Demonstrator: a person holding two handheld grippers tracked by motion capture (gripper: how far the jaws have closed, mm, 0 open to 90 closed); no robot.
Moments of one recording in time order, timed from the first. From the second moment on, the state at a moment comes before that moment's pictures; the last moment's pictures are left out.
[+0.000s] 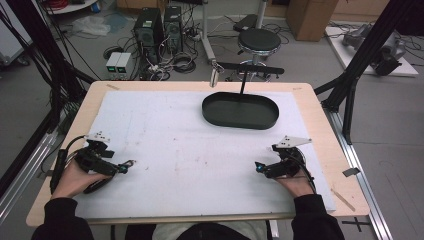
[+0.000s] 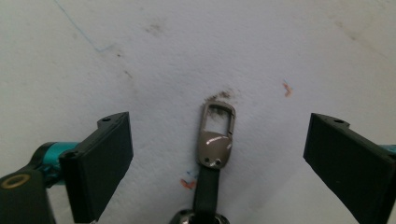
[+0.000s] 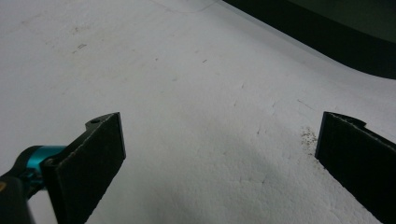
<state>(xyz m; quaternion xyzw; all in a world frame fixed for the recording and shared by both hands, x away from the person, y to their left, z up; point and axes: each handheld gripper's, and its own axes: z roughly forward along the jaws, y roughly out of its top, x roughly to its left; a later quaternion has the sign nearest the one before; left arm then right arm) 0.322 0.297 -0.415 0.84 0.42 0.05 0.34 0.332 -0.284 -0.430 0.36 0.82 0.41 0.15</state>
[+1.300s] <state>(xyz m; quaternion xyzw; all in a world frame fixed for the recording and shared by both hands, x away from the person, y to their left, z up) 0.310 0.308 -0.411 0.83 0.46 0.06 0.31 0.328 -0.292 -0.429 0.36 0.82 0.42 0.15</state>
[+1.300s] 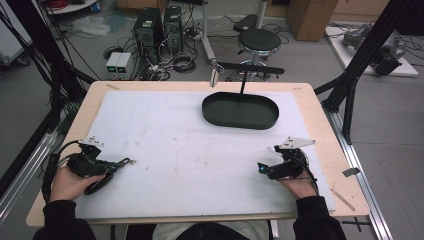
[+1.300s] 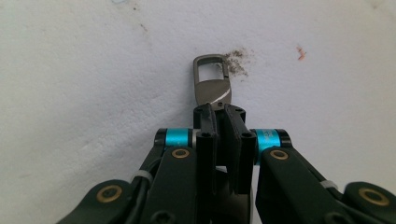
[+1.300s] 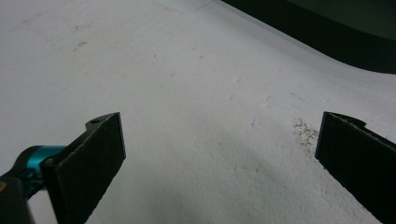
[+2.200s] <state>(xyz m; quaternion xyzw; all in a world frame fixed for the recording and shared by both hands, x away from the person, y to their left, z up) 0.319 0.287 -0.347 0.81 0.42 0.12 0.38 0.328 -0.289 -0.431 0.36 0.83 0.41 0.15</state>
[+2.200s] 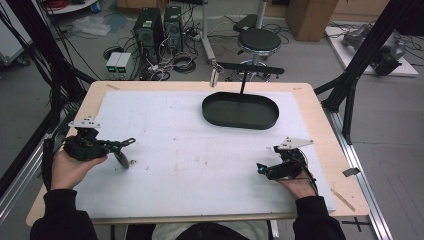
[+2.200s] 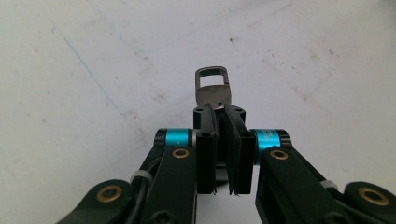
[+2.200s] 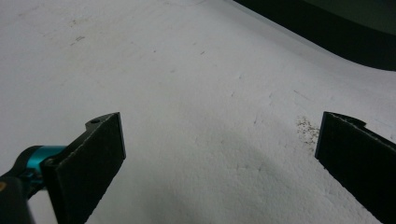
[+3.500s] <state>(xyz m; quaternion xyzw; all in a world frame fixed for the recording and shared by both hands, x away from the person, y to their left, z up) 0.375 0.169 -0.278 0.85 0.32 0.19 0.38 0.331 -0.288 -0.430 0.36 0.82 0.42 0.14</state>
